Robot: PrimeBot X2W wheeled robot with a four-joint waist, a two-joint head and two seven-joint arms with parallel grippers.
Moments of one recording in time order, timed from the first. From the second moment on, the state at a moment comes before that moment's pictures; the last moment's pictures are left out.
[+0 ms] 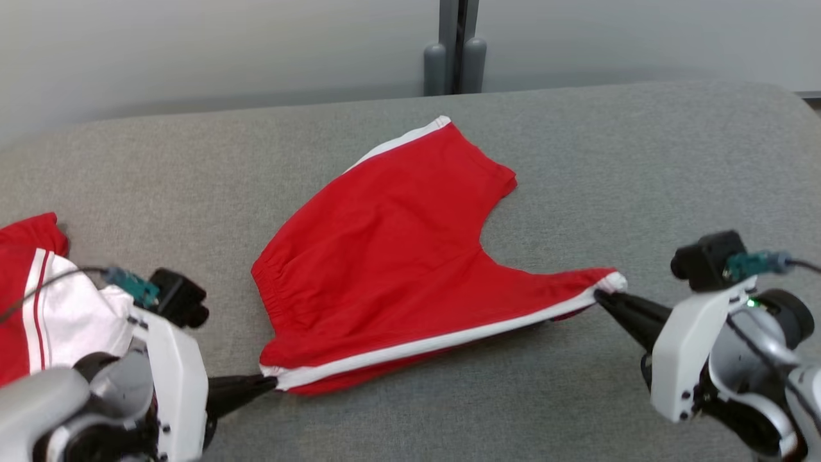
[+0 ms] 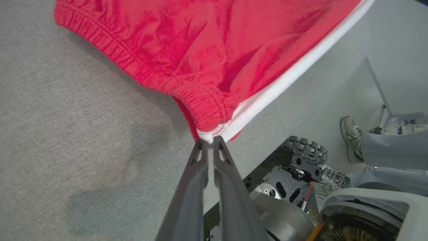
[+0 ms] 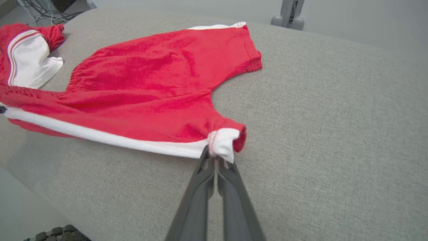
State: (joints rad) left arm -0.72 0.97 -1.23 -0.16 -1.51 0.04 0.46; right arm -0.20 -0.34 0.25 -0.18 0.53 0.13 0.71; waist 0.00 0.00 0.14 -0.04
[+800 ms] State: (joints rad) left arm -1.11 0.80 -1.09 0.22 -1.74 -0.07 0.84; right arm -0.88 -0.28 0.31 0.26 0.54 0.13 0.78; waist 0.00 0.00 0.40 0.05
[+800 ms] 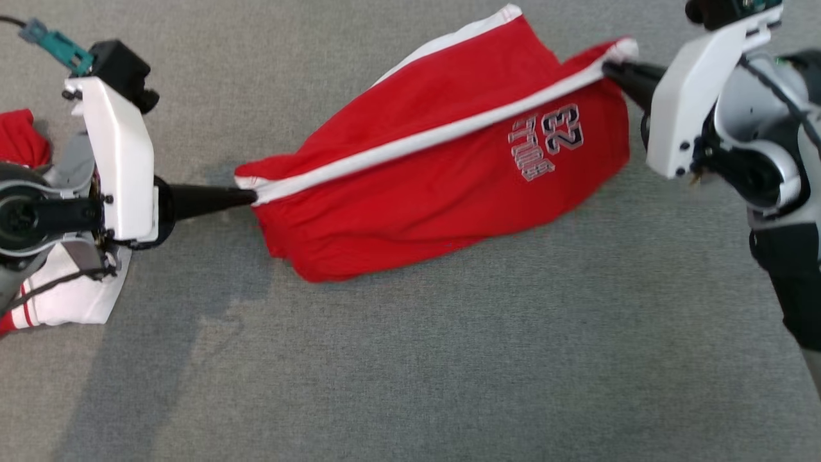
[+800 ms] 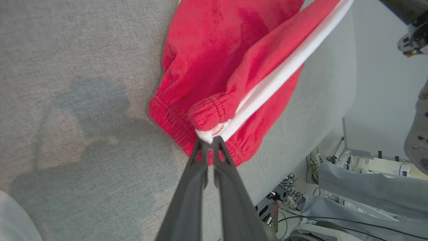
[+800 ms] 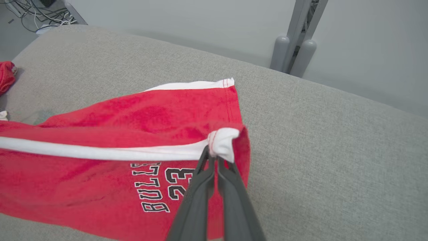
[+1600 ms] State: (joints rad) left arm -1.25 0.65 -1.04 0.39 -1.73 -0.05 0.83; right arm -1.25 -0.24 0.41 0.69 0.48 0.13 0.60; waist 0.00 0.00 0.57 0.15
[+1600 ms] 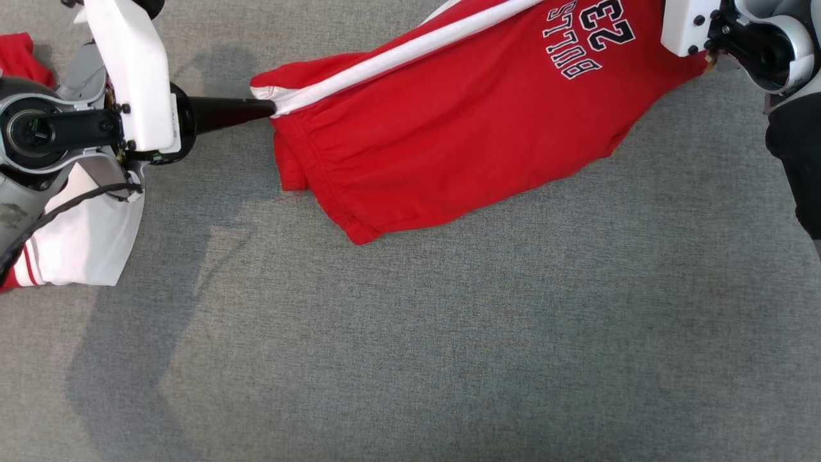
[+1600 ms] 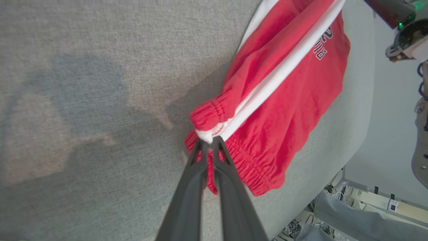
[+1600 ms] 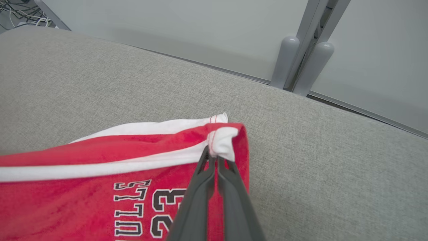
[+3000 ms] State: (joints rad) left arm -0.94 0.68 -1.04 0.28 -1.30 -0.03 -0.04; right arm -1.10 -0.29 0.57 1.05 0.70 0.13 0.16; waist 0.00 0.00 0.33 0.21
